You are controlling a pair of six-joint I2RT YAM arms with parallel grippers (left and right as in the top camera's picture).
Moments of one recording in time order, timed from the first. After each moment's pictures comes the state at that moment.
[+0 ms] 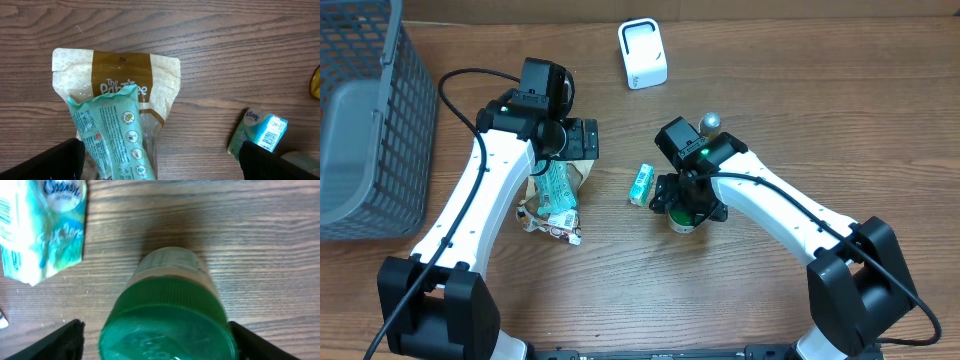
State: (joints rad) left arm -0.22 1.69 1.40 -0.89 0.01 -0.25; right arm 0.60 1.80 1.30 -0.99 -0.06 0.72
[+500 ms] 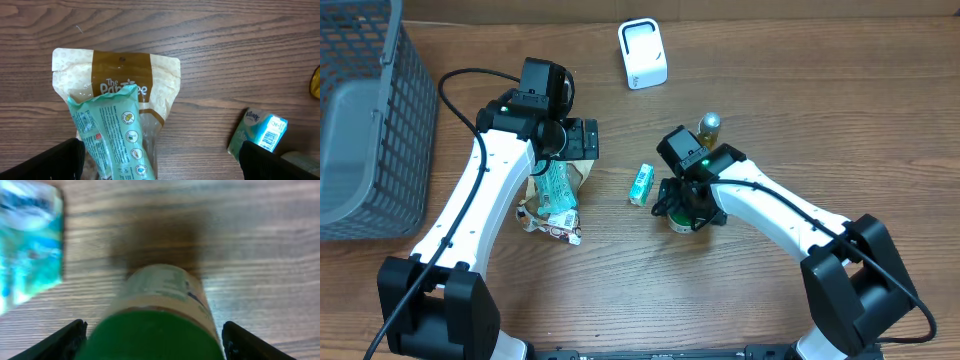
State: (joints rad) left arm -0.22 1.69 1.40 -0.89 0.01 -0.25; right arm 0.60 1.80 1.19 -0.86 -0.02 0.76
